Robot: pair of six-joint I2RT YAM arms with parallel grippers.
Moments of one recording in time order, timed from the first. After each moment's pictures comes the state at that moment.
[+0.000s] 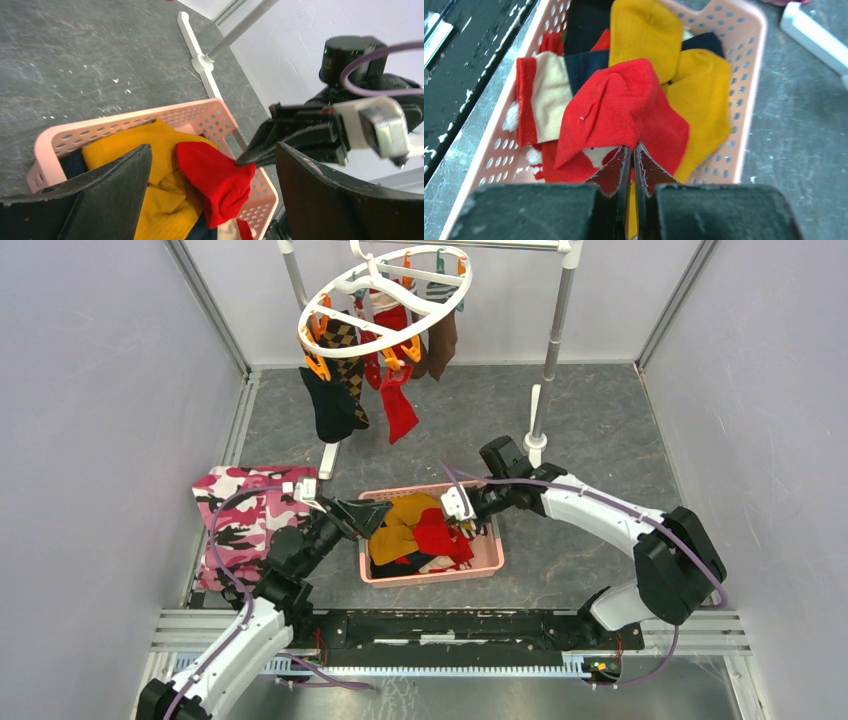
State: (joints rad) left arm -0.43 0.47 0.07 0.46 0.21 -0.80; right arm 0.66 1.47 0.90 -0.39 -0.88 -1.17
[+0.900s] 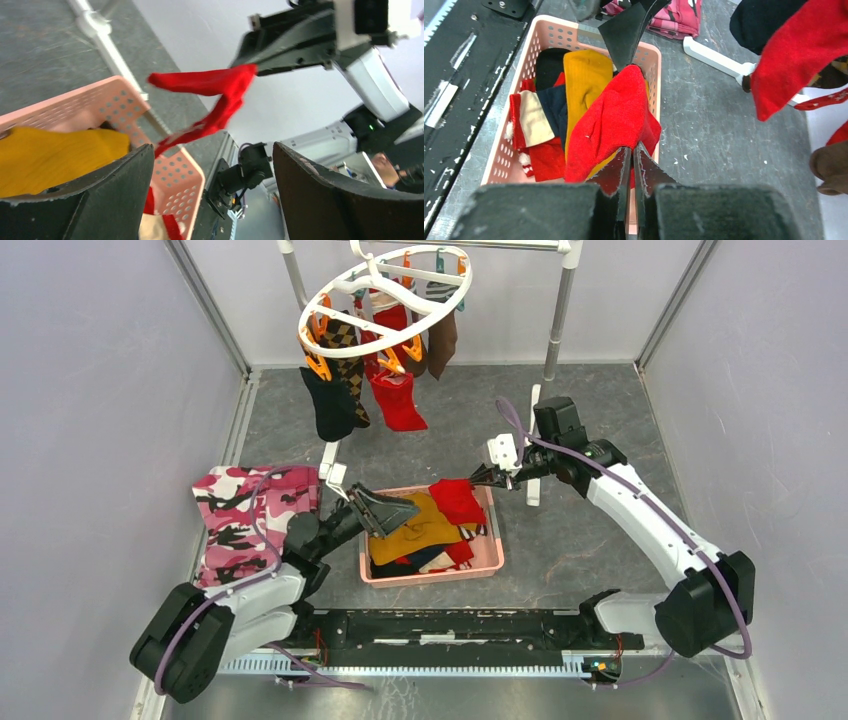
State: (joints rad) left arm -0.50 1.01 0.11 1.09 0.48 -1.05; right arm 0.43 1.28 1.11 -0.56 -1.08 -1.04
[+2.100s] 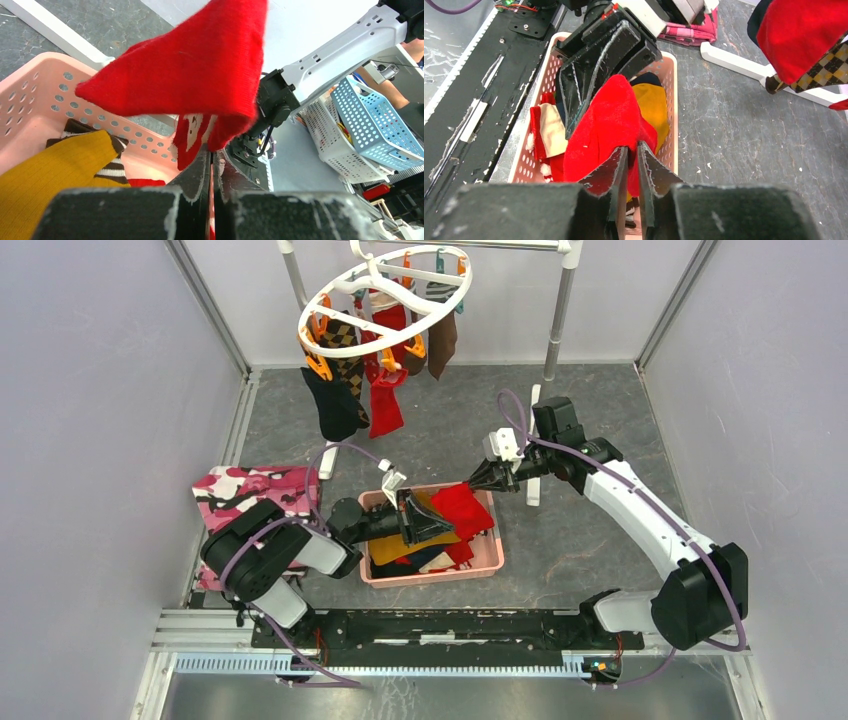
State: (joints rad) left arm -0.70 1.61 0.30 1.48 0.70 -0.75; right arm 0.41 1.32 1.10 -0.54 -1.17 -0.96
